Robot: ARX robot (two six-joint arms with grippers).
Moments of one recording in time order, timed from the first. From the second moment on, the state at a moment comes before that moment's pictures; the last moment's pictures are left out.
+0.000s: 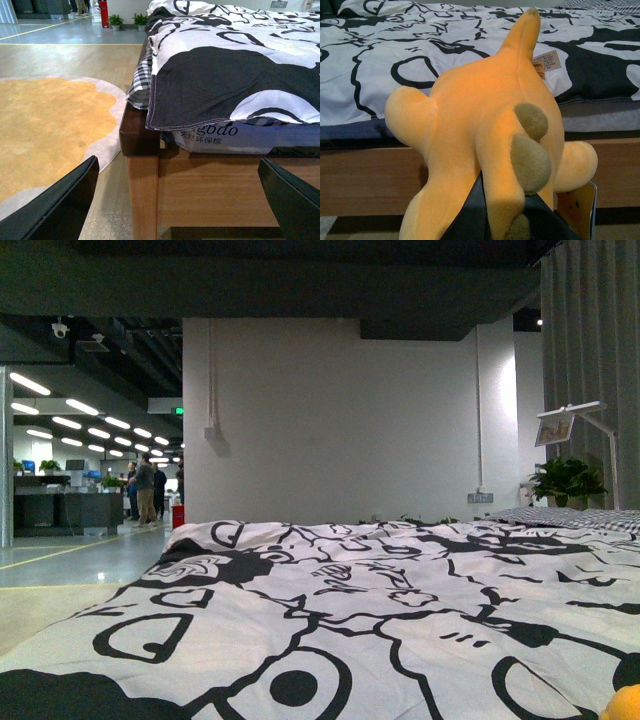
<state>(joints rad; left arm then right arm) 0.00 0.00 0.01 -0.01 0.00 -0.01 0.00 0.05 0.05 0.00 0.00 0.01</state>
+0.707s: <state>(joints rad) 0.00 0.00 0.01 -0.01 0.00 -0.01 0.00 0.01 0.01 0.00 0.00 0.01</state>
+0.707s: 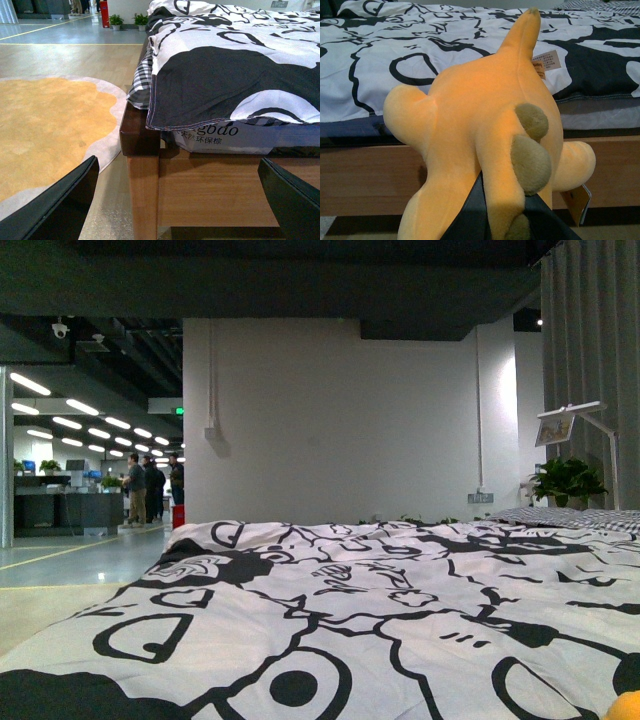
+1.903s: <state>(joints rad) 0.00 0.00 0.01 0.00 0.00 -0.01 0.00 0.01 0.01 0.00 0.00 0.01</state>
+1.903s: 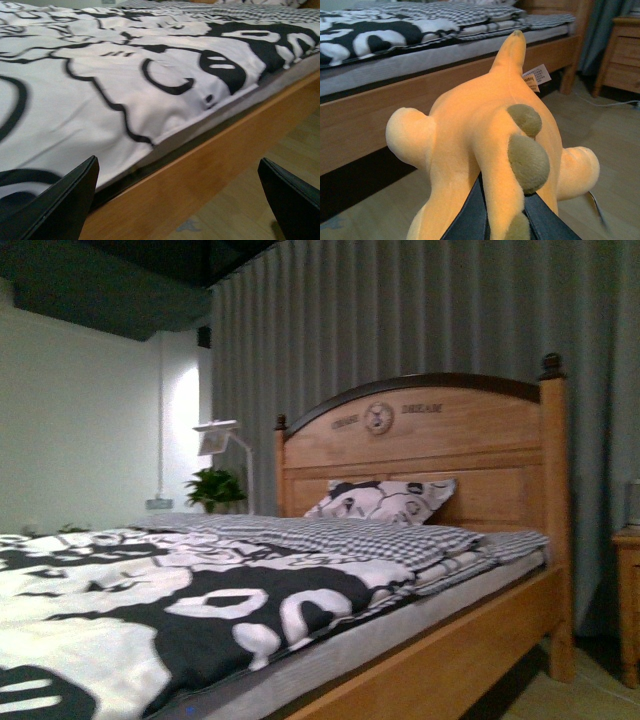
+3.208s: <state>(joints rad) 0.00 0.00 0.01 0.00 0.00 -0.01 0.00 0.01 0.01 0.00 0.00 0.01</state>
